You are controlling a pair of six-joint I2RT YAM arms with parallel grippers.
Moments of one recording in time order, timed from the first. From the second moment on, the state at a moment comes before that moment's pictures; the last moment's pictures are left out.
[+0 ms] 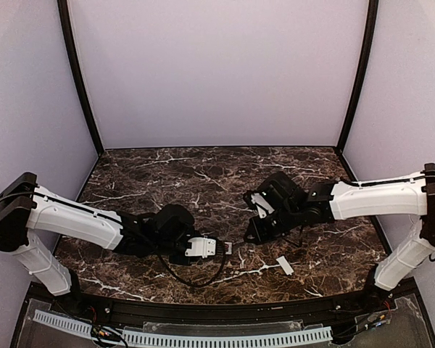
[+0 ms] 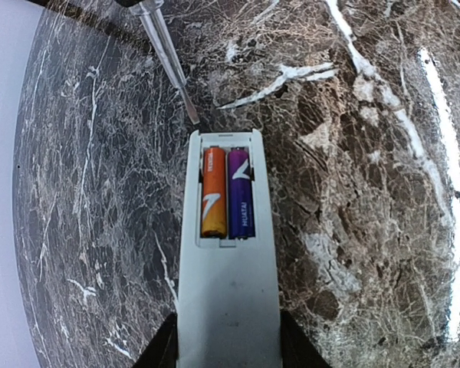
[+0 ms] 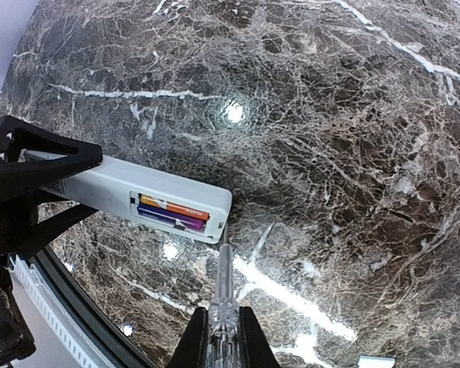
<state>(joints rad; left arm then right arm) -1.10 1.57 0.78 -0.07 -0.17 0.72 0.98 1.52 0.96 -0.41 -0.13 0.58</state>
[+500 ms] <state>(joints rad) -1.10 1.51 0.79 -0.10 -0.12 0.66 1.03 1.32 0.91 -0.41 -0.14 0.58</state>
